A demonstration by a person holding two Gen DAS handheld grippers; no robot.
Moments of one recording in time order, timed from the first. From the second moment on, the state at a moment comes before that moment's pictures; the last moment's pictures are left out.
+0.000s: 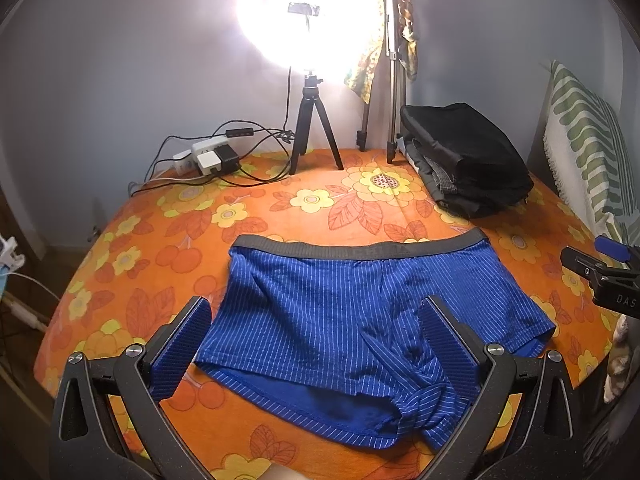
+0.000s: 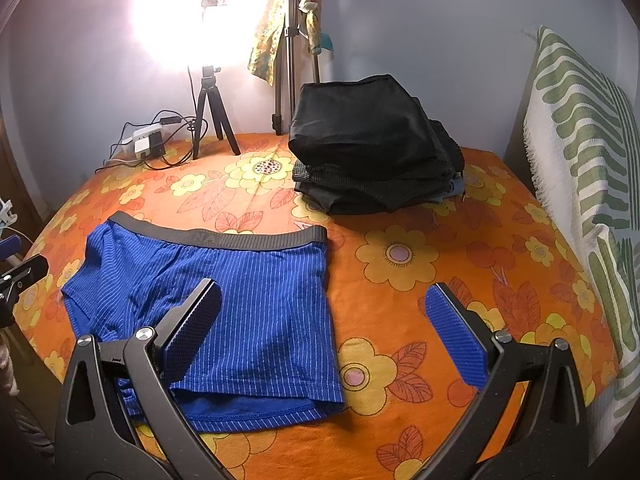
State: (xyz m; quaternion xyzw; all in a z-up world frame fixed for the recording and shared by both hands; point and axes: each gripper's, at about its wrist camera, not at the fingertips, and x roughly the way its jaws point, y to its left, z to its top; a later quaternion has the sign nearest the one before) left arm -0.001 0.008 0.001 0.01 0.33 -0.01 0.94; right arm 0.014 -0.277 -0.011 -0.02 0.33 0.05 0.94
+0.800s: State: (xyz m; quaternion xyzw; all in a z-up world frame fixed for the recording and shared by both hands) left arm -0.002 0.009 0.005 0.02 0.32 0.00 0.95; right arm 0.014 -0.276 -0.011 -0.03 0.33 0.05 0.94
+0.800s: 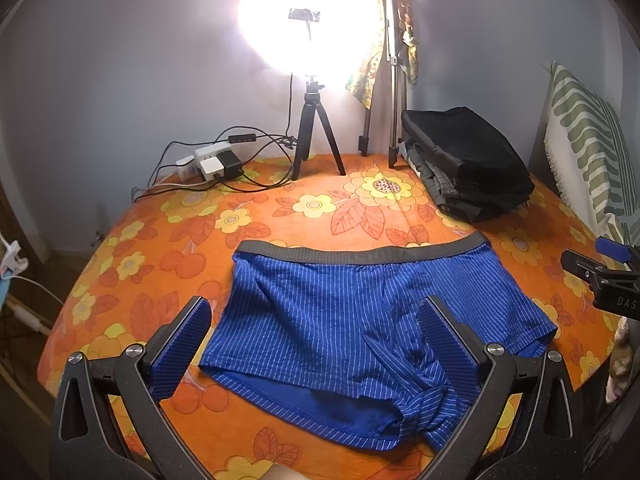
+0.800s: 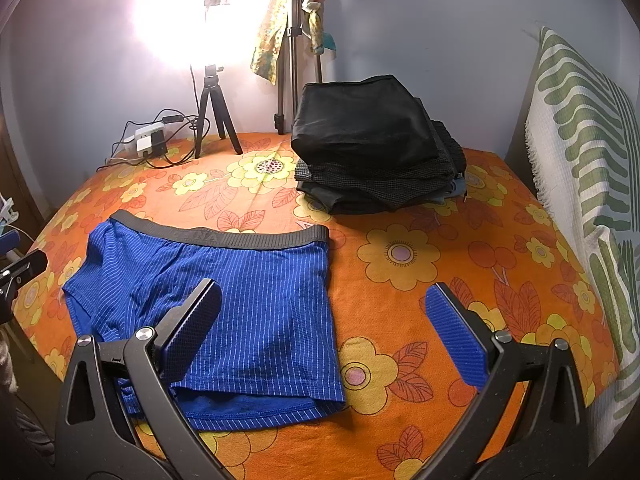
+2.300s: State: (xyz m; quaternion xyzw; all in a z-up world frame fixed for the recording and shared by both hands) left arm 0.001 -0.047 -0.007 0.02 0.36 -0.11 0.93; right arm 0.020 -0.320 -0.005 0.05 0.35 0.06 0.93
